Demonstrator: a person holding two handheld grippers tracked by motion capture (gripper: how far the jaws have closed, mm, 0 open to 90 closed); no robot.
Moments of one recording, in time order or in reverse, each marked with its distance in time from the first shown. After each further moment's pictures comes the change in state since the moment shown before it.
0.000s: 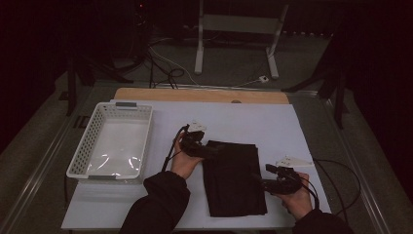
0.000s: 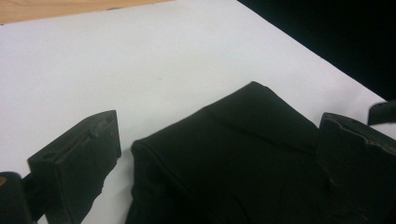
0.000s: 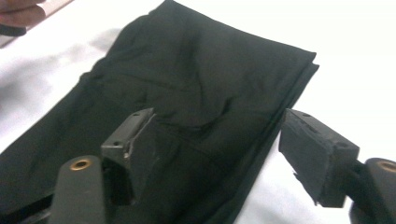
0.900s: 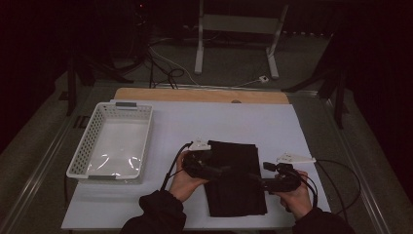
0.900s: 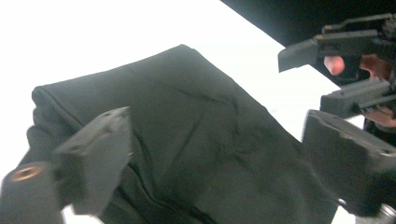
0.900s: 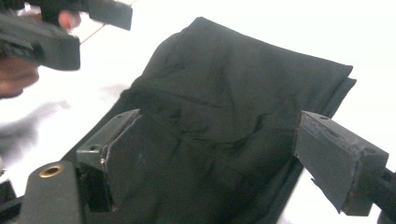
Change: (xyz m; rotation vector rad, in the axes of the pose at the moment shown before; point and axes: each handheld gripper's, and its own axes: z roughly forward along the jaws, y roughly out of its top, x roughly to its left) left arm -0.048 -0.023 -0.029 0.052 -0.141 0.014; right arm 0.001 0.012 -0.003 -0.026 0.128 0.036
